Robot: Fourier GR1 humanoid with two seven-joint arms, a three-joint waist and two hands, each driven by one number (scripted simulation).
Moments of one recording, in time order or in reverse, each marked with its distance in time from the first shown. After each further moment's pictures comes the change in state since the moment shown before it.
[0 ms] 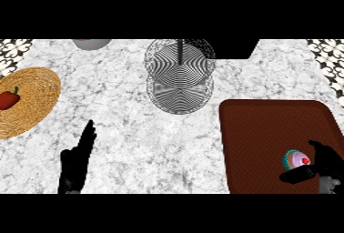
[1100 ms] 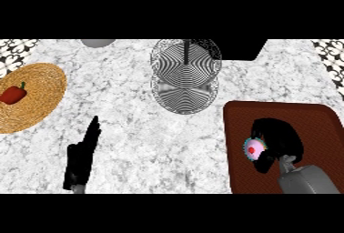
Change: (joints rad) left arm -0.043 -0.042 0.031 0.037 -0.046 -0.039 0.001; right arm -0.213 -0.030 0.303 0.130 0.222 0.067 -0.504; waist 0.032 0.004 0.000
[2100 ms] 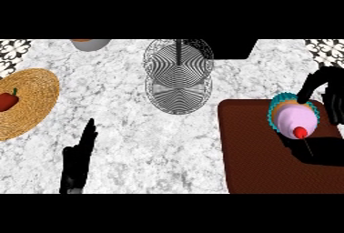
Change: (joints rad) left arm 0.035 -0.008 0.016 -0.042 -0.014 0.013 0.026; right arm -0.243 0.005 -0.301 -0.695 -0.325 0.162 0.203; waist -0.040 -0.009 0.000
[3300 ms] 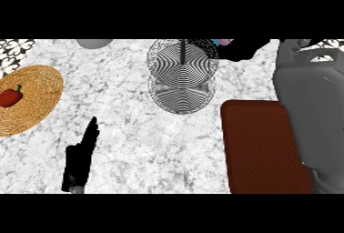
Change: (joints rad) left arm -0.015 -0.022 0.022 0.017 -0.031 -0.037 -0.010; right arm -0.581 0.122 0.030 0.736 0.147 -0.148 -0.064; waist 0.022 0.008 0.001
